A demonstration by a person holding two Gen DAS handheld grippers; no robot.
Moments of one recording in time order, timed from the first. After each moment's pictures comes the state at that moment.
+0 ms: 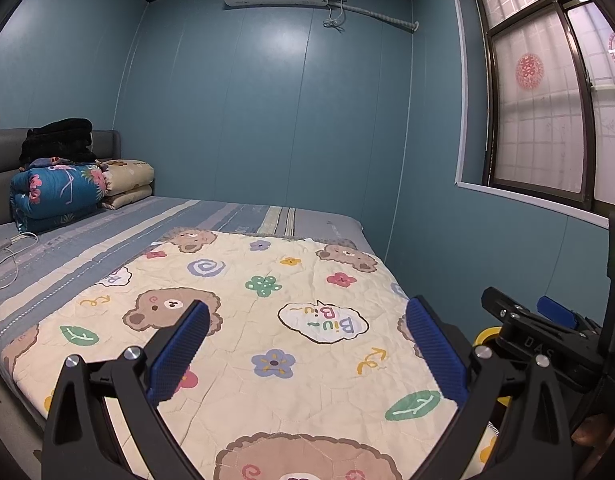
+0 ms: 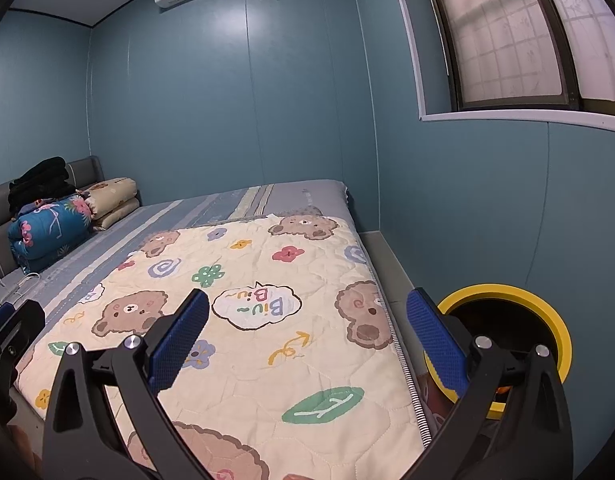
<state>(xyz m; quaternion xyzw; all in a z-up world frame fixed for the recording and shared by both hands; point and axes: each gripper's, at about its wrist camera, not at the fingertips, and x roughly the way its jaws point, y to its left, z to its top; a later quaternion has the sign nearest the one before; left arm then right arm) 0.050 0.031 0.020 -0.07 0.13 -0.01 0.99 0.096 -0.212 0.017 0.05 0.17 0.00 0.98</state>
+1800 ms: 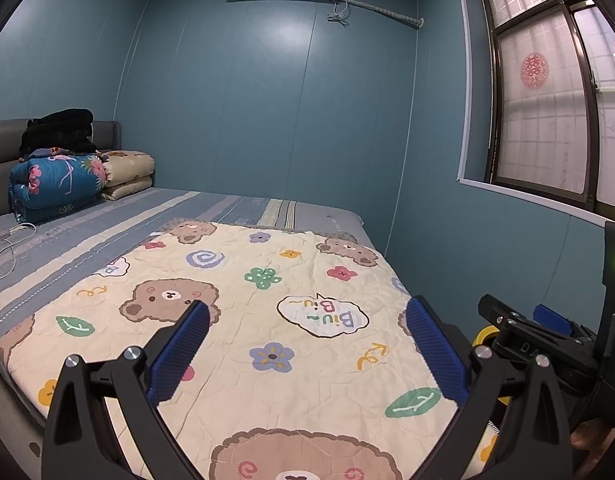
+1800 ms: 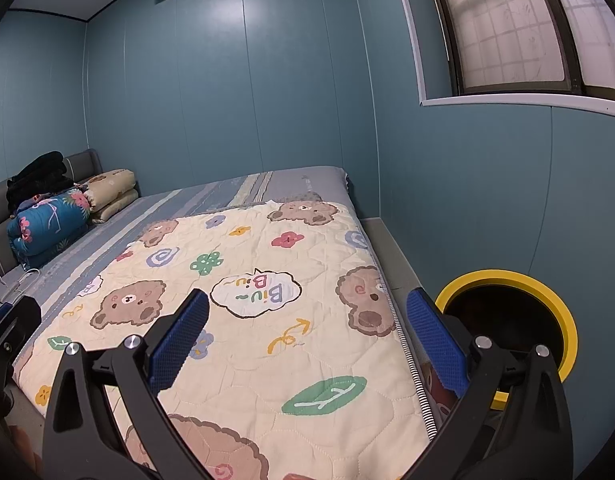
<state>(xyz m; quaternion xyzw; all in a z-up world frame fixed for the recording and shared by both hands) 0.056 0.029 0.013 -0.08 0.14 -0.01 0.99 0.102 -0.210 0.001 0.06 0.19 0.00 0.98</state>
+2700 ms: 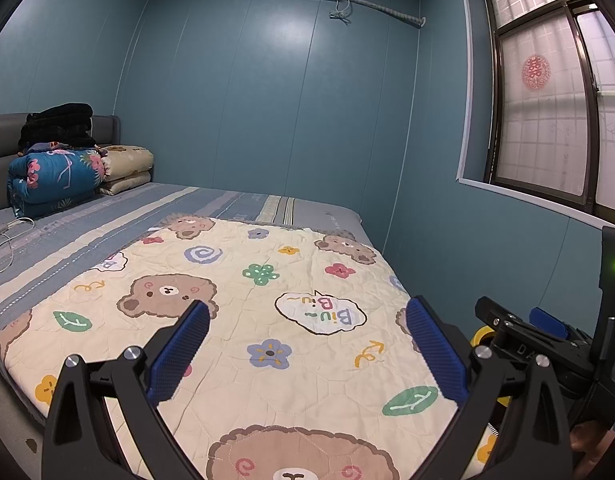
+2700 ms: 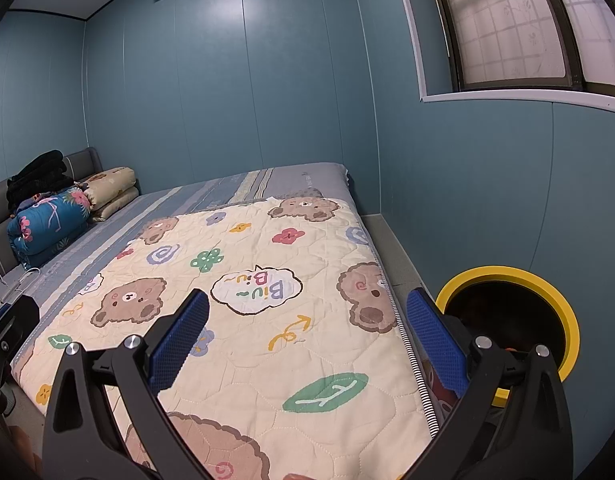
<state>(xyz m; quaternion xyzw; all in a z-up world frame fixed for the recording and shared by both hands) 0.057 0.028 0.012 -0.08 0.15 -0.01 0.99 0.103 -0.210 -0.001 0.06 0.20 0.00 0.98</state>
